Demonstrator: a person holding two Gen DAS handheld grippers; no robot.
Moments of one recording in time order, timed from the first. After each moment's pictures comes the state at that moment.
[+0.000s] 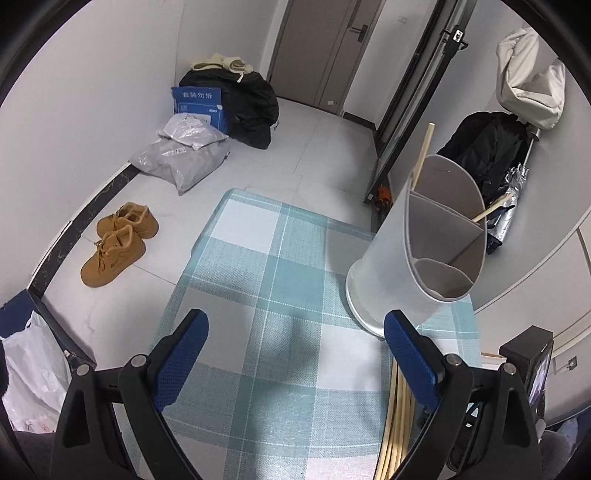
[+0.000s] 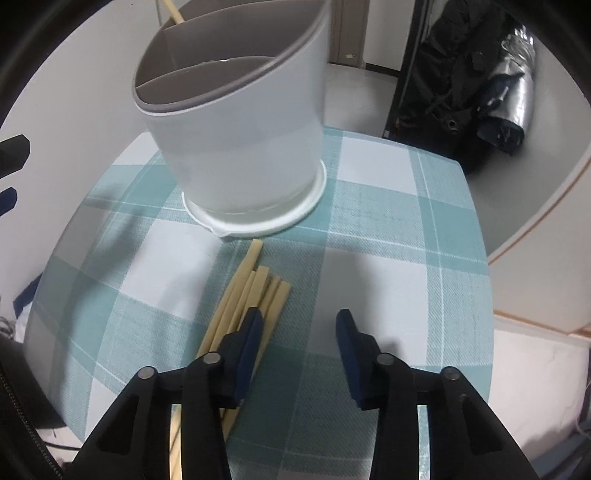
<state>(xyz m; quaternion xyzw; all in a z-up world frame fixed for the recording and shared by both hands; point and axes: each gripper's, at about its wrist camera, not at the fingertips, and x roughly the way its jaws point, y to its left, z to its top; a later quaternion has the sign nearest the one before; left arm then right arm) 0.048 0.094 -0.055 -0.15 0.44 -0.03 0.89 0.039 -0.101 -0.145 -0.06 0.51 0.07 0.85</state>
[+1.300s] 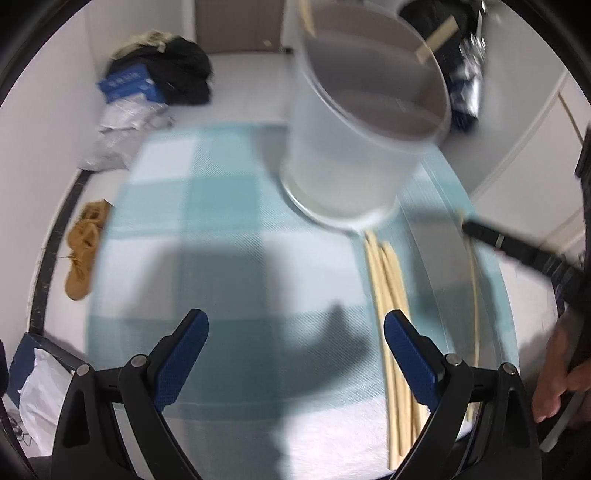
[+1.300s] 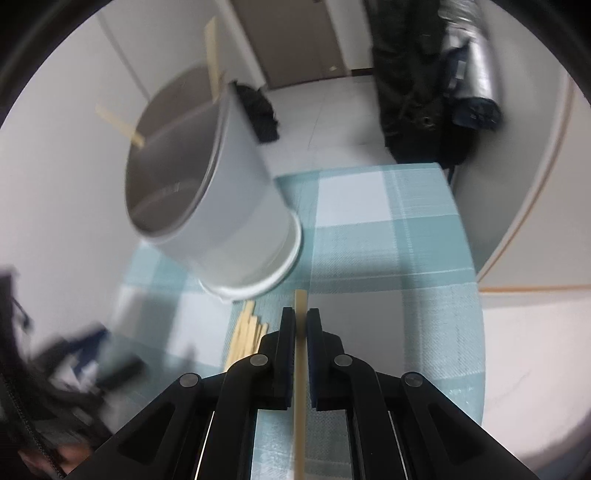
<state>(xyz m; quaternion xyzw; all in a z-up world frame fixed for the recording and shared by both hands) 0.037 0.026 -0.105 -0.02 0.54 -0.13 0.83 0.045 -0.186 -0.107 0.14 0.47 0.10 0.87</state>
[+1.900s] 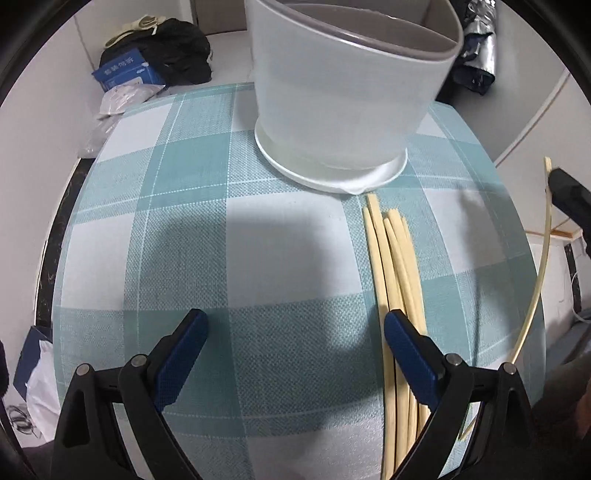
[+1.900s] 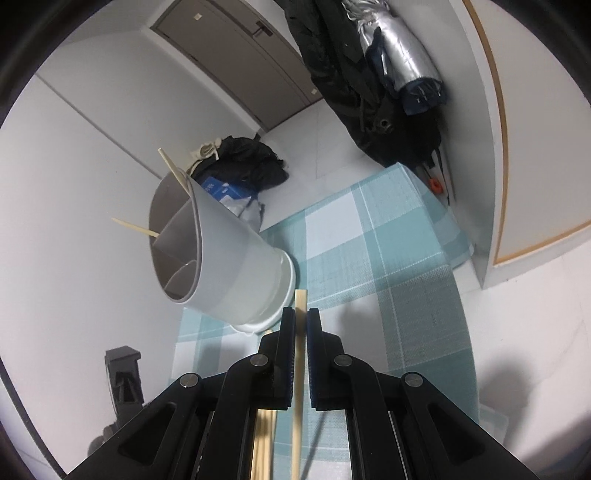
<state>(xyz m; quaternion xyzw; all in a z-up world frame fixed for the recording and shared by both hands) 0.047 0.010 -0.128 0.01 0.57 -0.09 0.82 0.021 -0.234 -0.093 0.27 0.41 0.11 0.86</state>
